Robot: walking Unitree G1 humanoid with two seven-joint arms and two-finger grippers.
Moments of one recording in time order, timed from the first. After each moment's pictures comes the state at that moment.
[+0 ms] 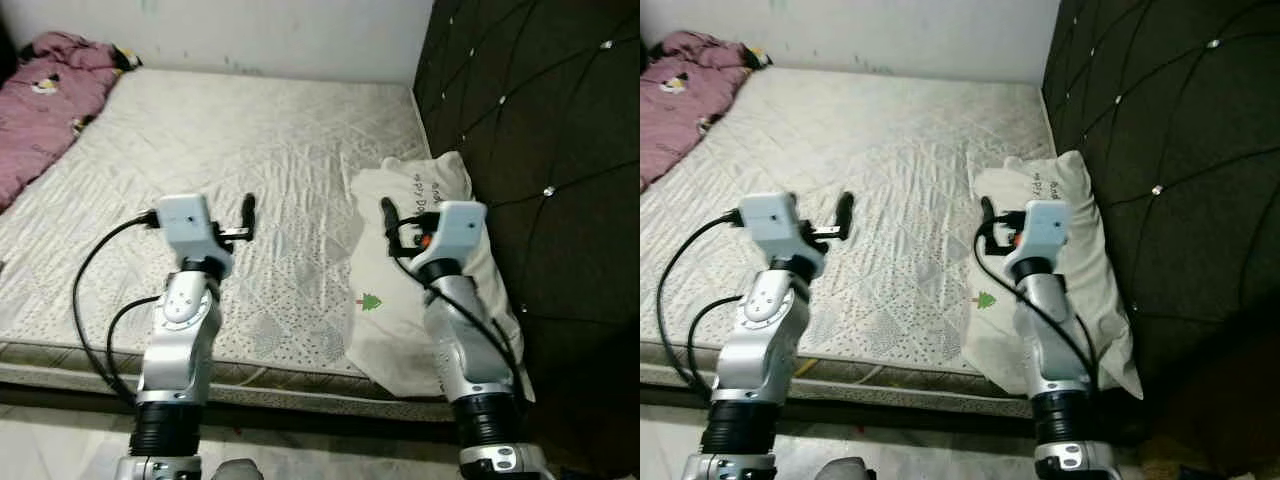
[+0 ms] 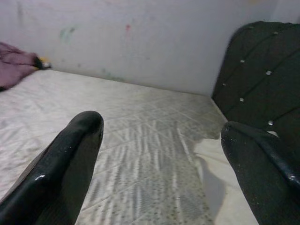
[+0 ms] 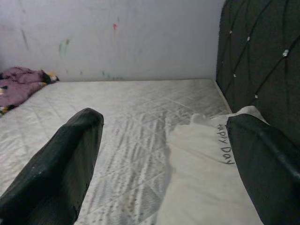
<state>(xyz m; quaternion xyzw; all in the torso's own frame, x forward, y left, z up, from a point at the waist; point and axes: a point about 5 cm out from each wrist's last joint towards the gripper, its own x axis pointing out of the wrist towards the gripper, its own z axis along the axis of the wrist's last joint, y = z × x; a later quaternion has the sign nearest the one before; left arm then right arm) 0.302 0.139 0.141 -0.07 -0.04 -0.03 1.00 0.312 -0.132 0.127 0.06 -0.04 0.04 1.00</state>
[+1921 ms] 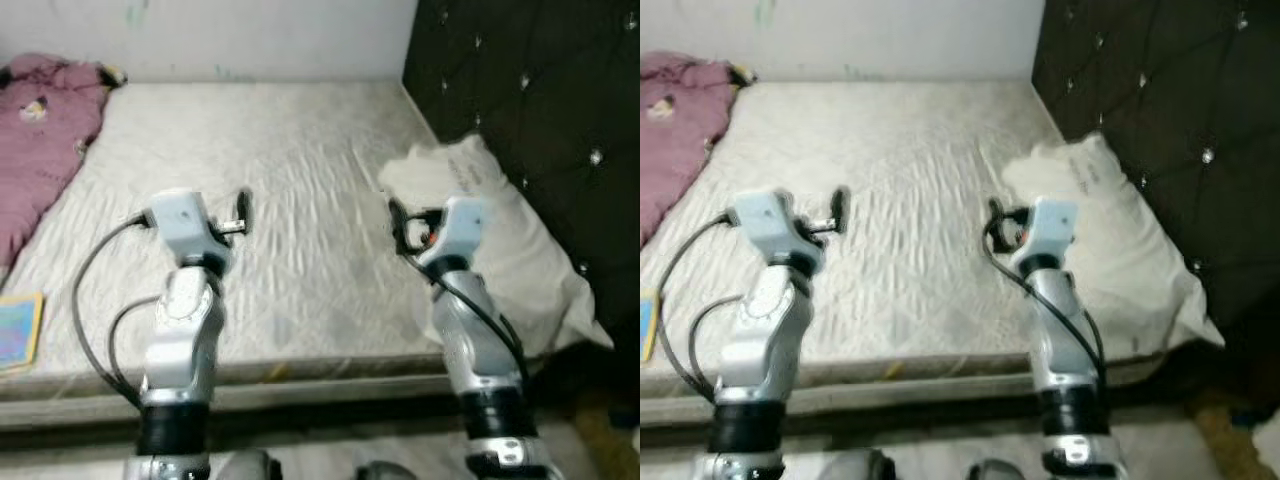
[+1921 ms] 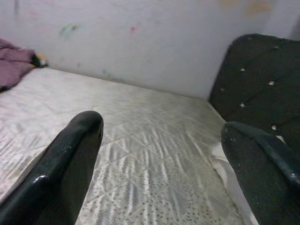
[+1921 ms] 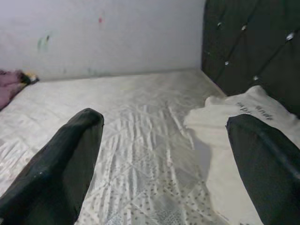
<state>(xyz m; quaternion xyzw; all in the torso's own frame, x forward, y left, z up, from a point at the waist) 0.302 0.140 0.144 -0.10 -0.03 0.01 0.99 0.316 -0.140 0.125 0.06 -0.01 0.03 1.00</state>
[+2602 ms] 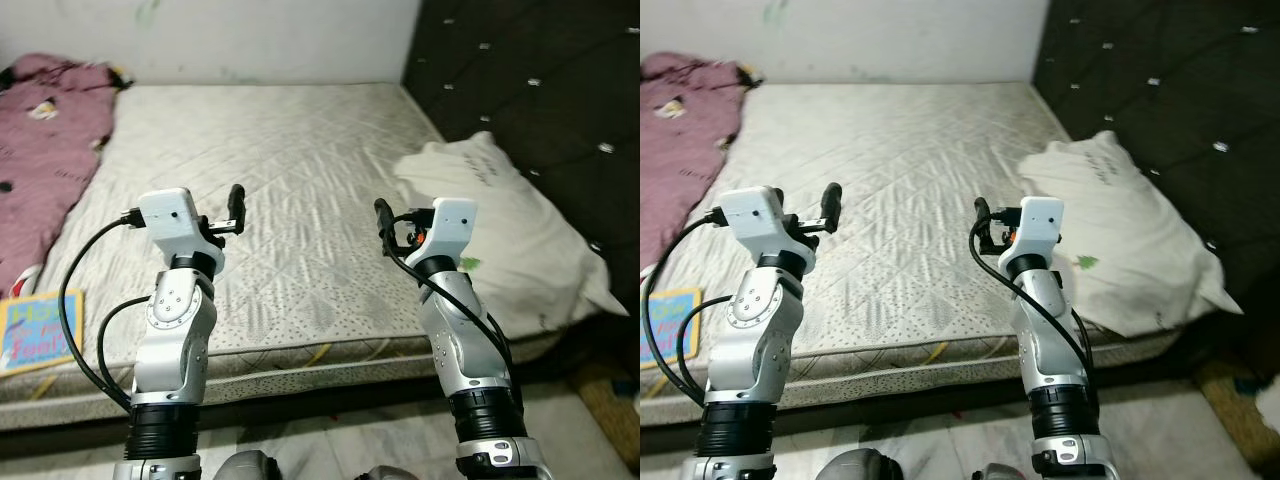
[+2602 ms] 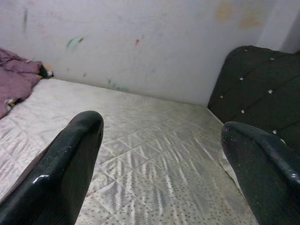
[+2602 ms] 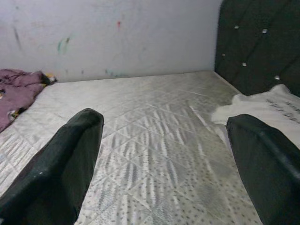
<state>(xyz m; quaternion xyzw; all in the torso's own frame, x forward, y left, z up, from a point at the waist) 0.300 0.146 0.148 -0.10 -0.05 0.00 0.99 0.317 -0.128 0.127 0.06 -0.01 0.05 1.00</state>
